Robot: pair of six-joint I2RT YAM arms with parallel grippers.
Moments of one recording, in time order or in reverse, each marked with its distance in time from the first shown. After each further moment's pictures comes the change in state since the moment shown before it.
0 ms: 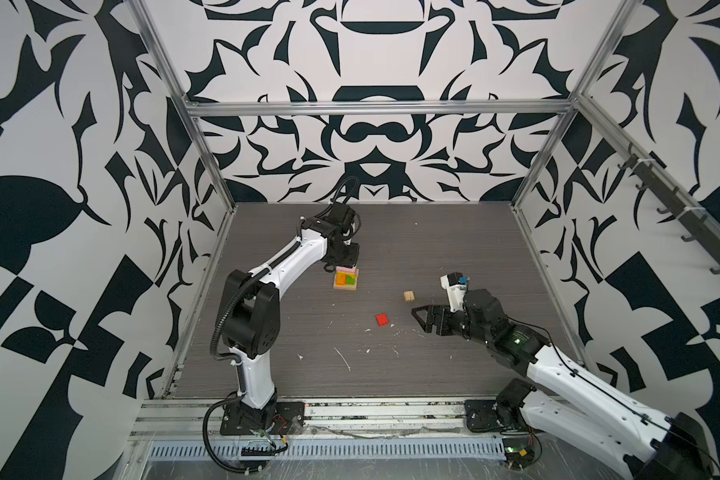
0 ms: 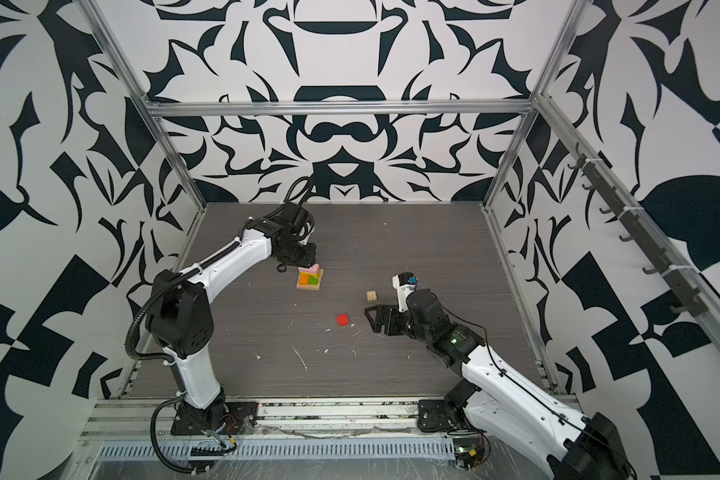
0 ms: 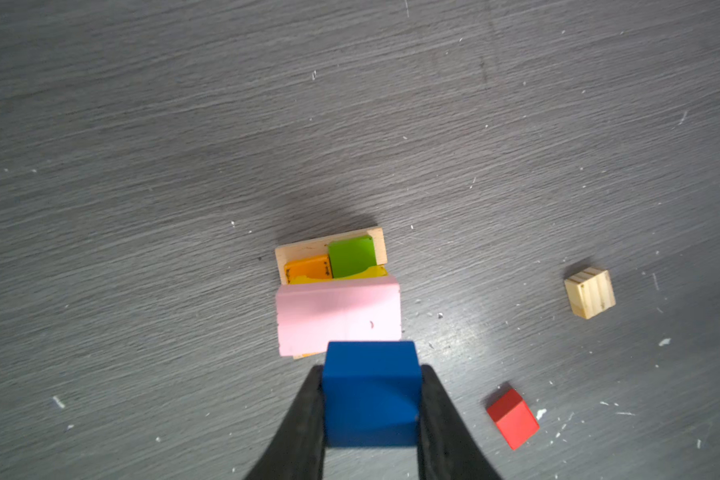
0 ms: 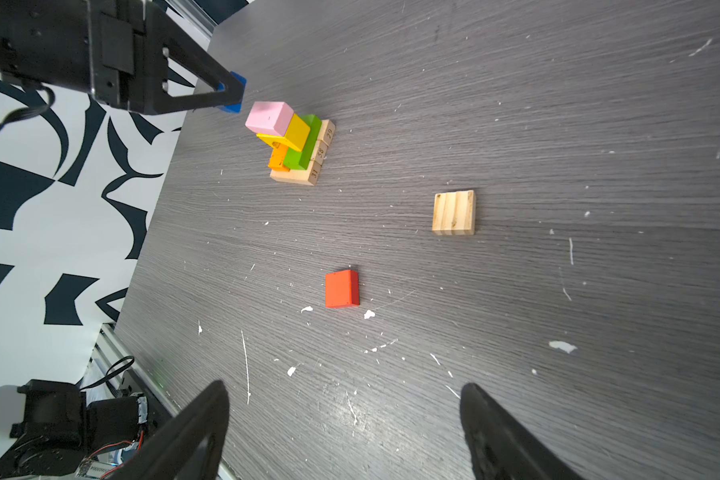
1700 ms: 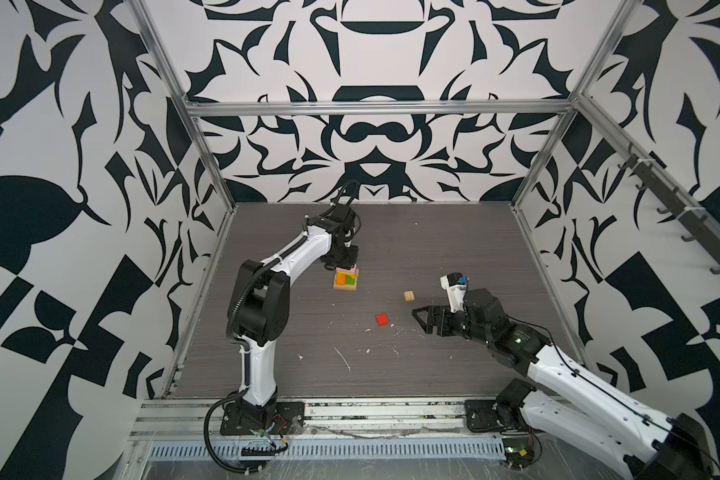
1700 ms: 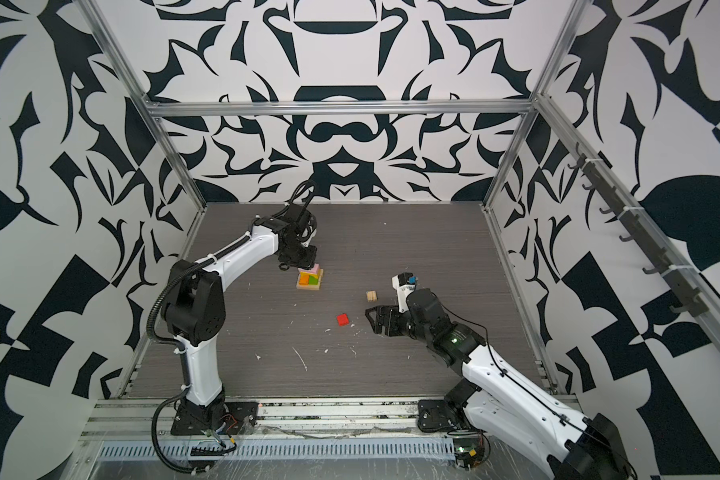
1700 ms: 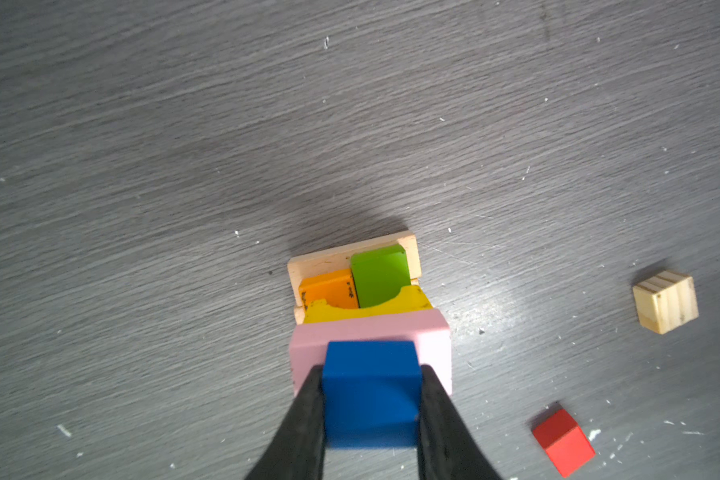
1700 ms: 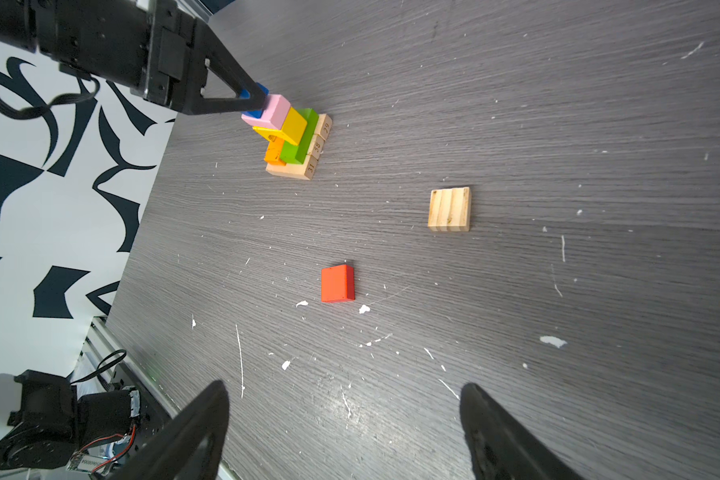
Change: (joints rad) left arm 0.019 0.106 0.055 -0.028 -0.010 0.059; right arm 0.000 -0.002 0.013 -0.032 0.003 -0.022
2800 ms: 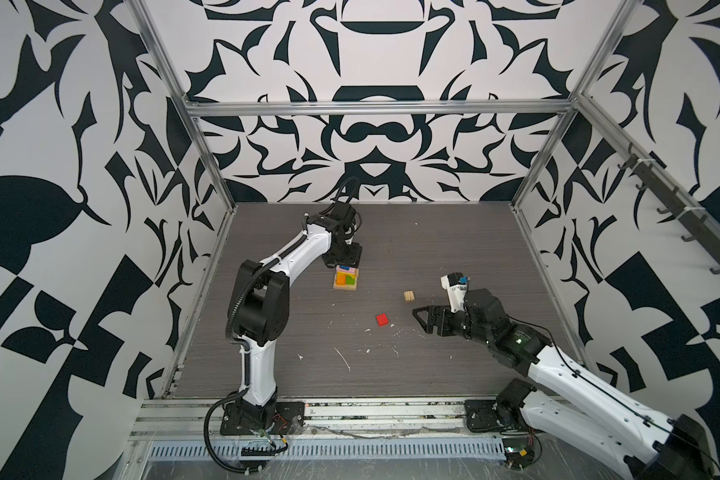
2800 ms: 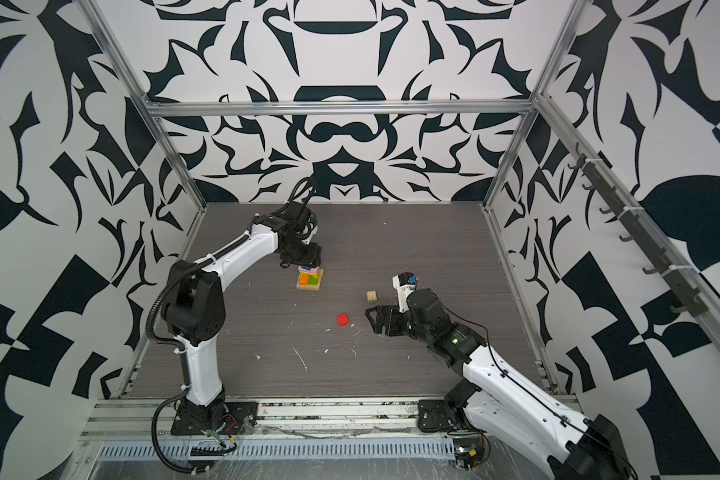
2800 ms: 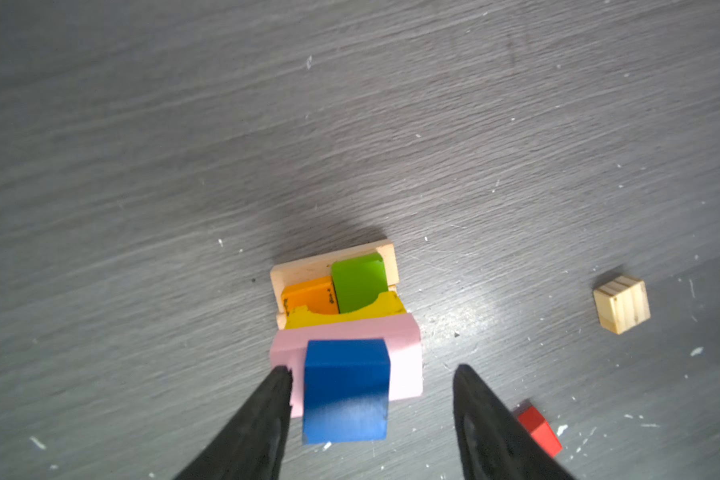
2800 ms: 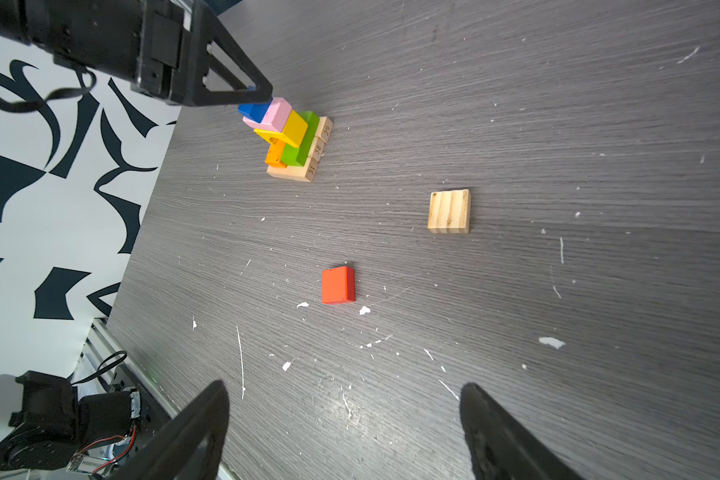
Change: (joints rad) left arm 0.000 -0.002 0.032 0.002 0.045 -0.028; right arm 0.000 -0.006 0.000 -0.001 0.002 0.000
